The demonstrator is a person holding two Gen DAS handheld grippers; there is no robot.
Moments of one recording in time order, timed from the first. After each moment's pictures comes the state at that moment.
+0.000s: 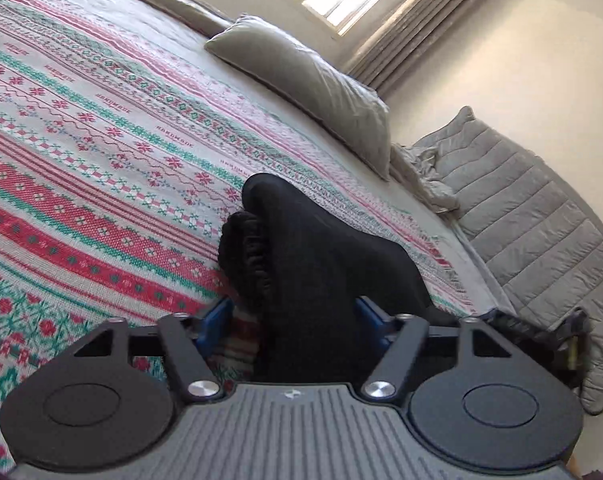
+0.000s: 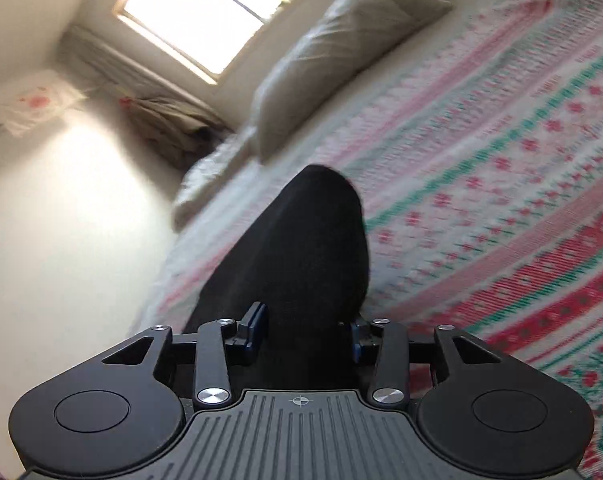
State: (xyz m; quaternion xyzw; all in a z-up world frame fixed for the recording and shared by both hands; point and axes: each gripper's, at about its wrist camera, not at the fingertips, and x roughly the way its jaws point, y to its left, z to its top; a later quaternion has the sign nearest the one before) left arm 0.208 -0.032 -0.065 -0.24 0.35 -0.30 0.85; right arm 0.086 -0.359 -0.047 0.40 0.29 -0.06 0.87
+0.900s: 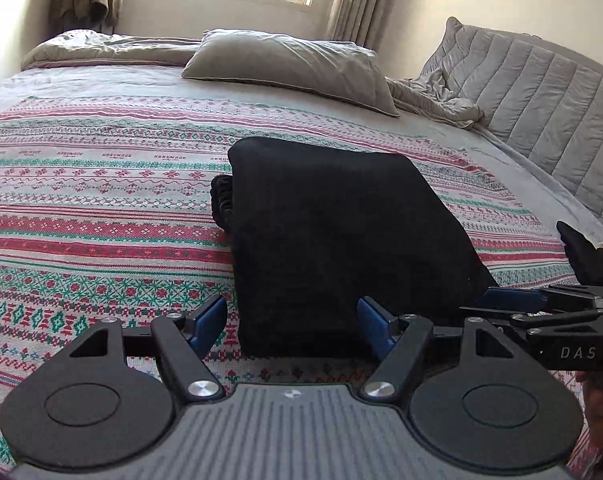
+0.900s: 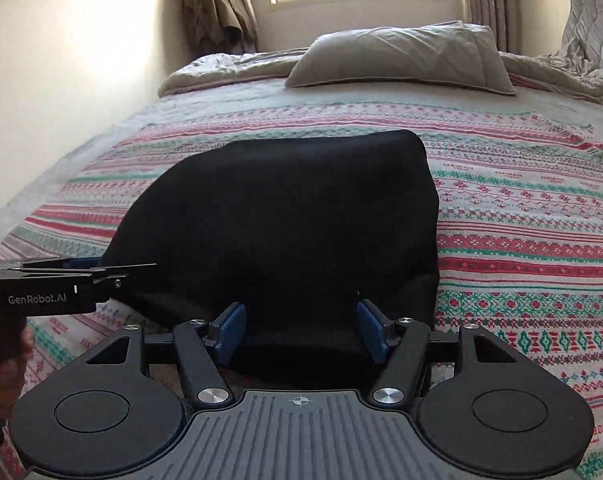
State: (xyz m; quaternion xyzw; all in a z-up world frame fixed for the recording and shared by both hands) left arm 0.123 -0.070 -0.030 -0.02 0.34 -0.25 0.91; right arm 0.019 -0.221 -0.020 0.08 0.37 -0.05 0.93
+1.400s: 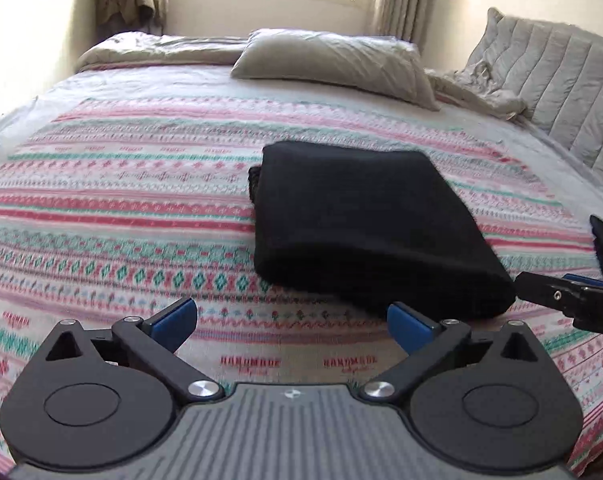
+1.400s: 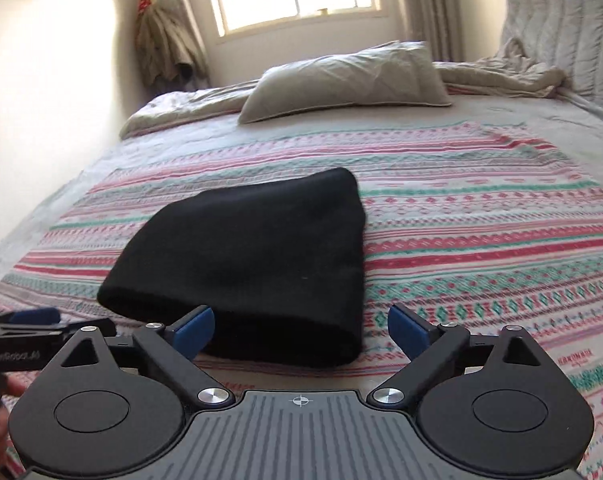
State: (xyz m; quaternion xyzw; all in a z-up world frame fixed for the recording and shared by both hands) left arm 0.071 -0.081 -0.008 0.01 0.36 -0.15 0.92; right arm -0.038 -0.228 0.019 0.12 0.33 -0.13 0.93
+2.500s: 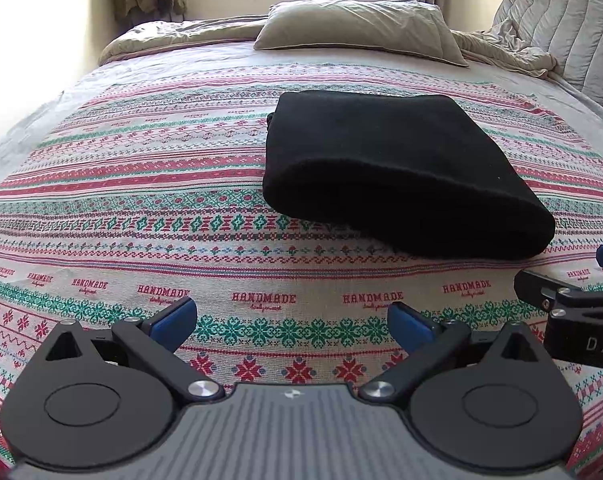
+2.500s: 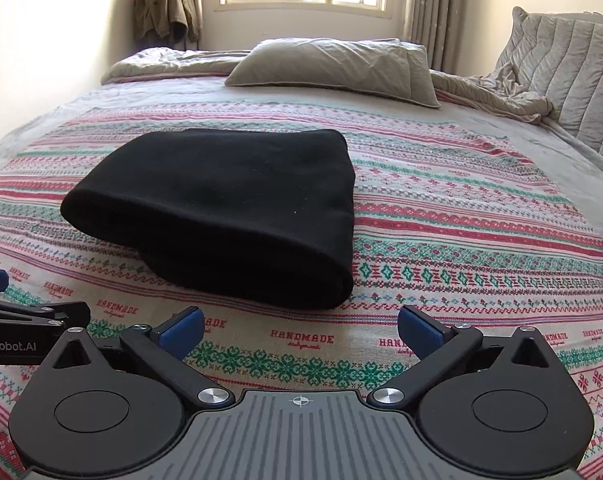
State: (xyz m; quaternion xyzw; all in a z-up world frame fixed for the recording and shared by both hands) left arm 0.052 -0.097 -0.028 0.07 0.39 -0.10 0.92; right arm -0.038 -0.194 -0.017 0.01 0.36 -0.17 0.92
